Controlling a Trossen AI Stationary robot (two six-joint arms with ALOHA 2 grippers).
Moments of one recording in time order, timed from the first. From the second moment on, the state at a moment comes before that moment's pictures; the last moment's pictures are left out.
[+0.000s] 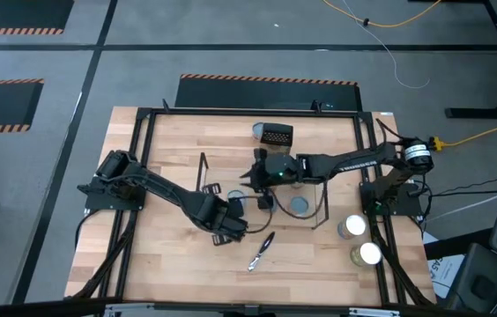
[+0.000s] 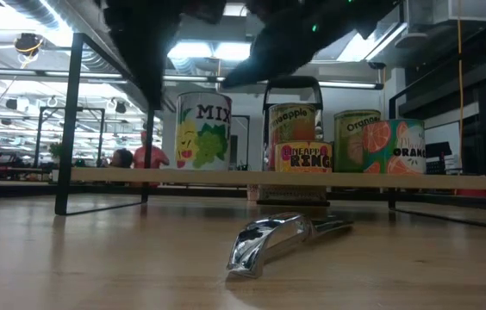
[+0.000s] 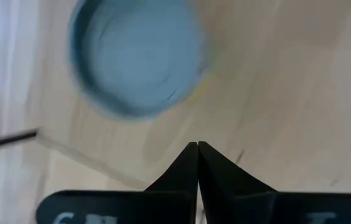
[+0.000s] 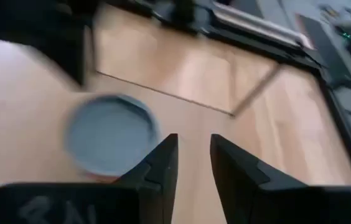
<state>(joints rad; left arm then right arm) -0.37 1.88 1.57 -1.19 -0.35 -0.64 0.03 1.69 1.11 0.04 0.07 -0.27</state>
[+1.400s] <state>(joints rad) -0.33 1.88 1.57 -1.27 -0.45 -0.55 0.08 1.75 1.11 0.01 -0.10 -0.27</state>
